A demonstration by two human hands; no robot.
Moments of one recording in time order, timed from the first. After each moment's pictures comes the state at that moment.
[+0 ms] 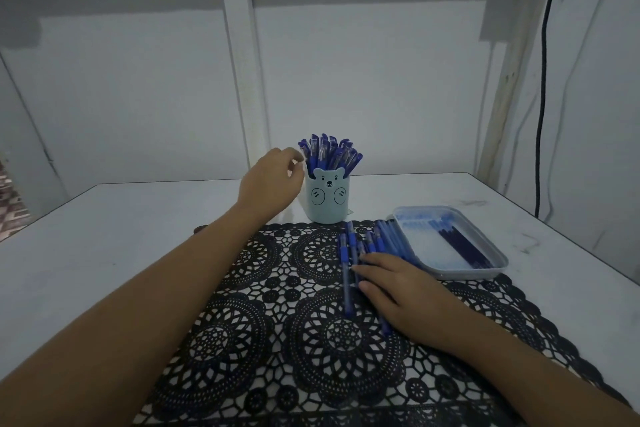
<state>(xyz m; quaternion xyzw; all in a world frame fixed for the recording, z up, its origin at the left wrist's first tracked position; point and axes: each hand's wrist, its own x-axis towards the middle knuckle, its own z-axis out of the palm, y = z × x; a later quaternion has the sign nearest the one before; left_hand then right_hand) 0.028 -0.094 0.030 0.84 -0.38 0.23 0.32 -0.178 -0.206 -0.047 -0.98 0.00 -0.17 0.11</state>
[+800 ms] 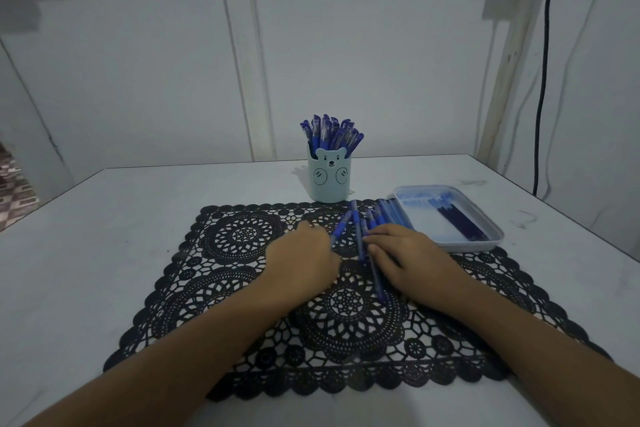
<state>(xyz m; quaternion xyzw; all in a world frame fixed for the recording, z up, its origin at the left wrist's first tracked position) -0.086 -0.068 -0.022 0.93 -0.36 0.08 0.06 -0.183 -0.203 -0.040 -0.97 0.03 -0.21 0.13</state>
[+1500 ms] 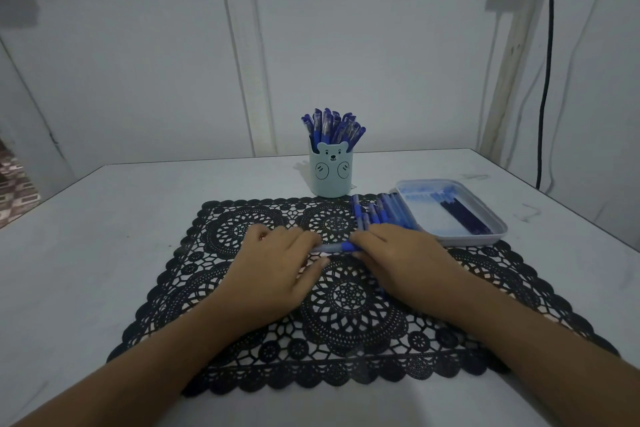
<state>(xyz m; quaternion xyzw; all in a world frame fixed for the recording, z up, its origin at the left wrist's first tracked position) -0.074 -0.010 -0.041 0.79 -0.55 0.26 0.12 -0.183 -0.186 -0.034 -0.96 -0.07 -0.26 -0.02</state>
